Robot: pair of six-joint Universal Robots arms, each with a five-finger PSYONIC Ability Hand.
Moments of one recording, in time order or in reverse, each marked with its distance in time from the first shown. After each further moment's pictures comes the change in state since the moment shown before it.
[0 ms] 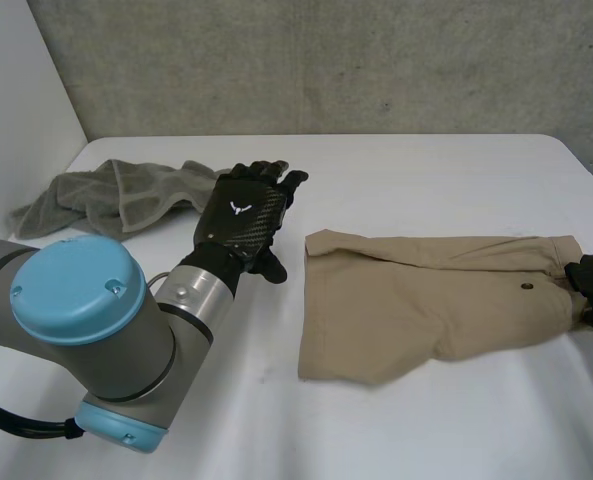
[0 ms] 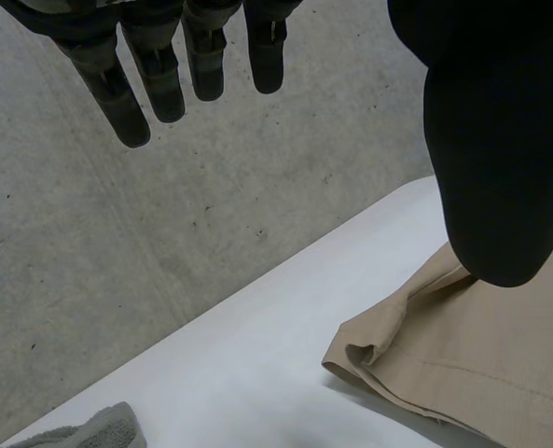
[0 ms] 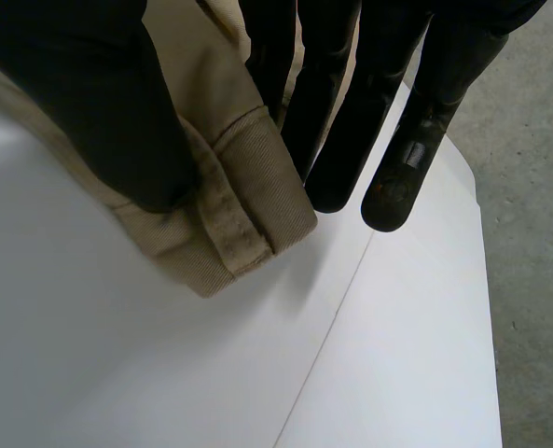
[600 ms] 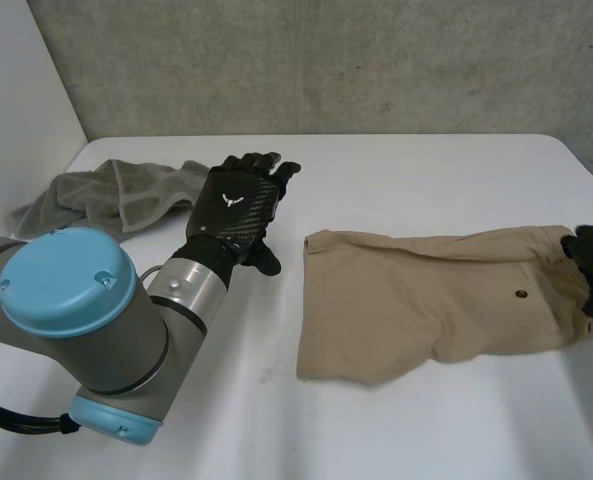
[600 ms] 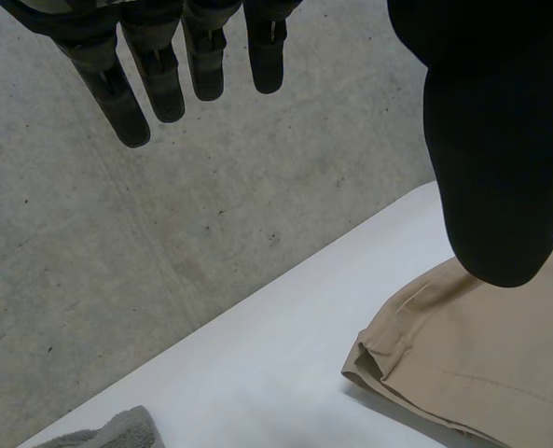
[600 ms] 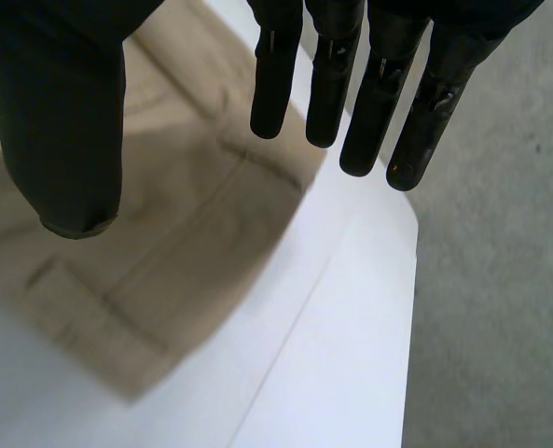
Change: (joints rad) left arm 0.017 0.013 0.002 -0.001 0.000 0.000; right arm 0.070 -0.195 0.073 0.013 0.067 0.006; left_hand 0.000 0.000 0.000 0.000 0.000; right_hand -0.391 -0.611 -0.616 -0.626 -0.524
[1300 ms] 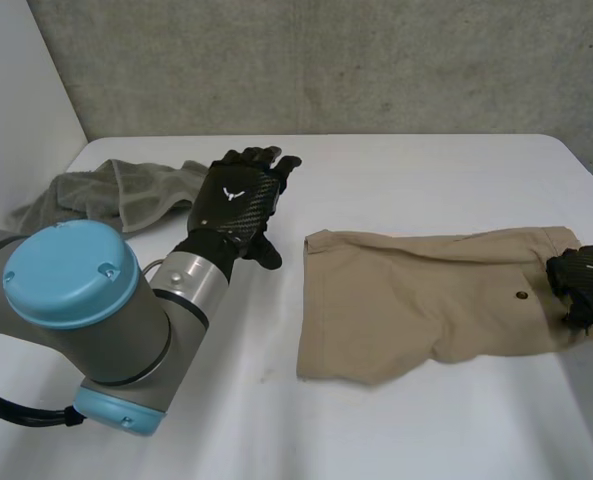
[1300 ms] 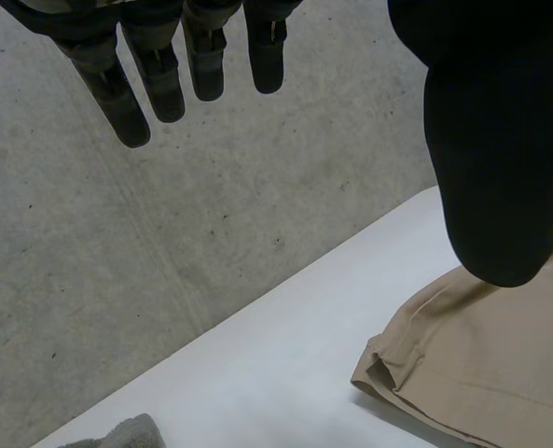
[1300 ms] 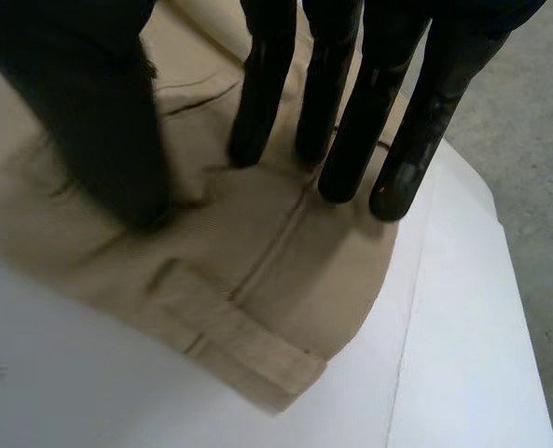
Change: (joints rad) left arm 0.003 -0.015 0.029 -0.002 0.000 0.001; right arm 0.014 0.104 -0.023 0.020 -0.017 0.126; left_hand 0.000 0.000 0.000 0.000 0.000; right_hand 0.257 0.310 0.299 0.298 0.269
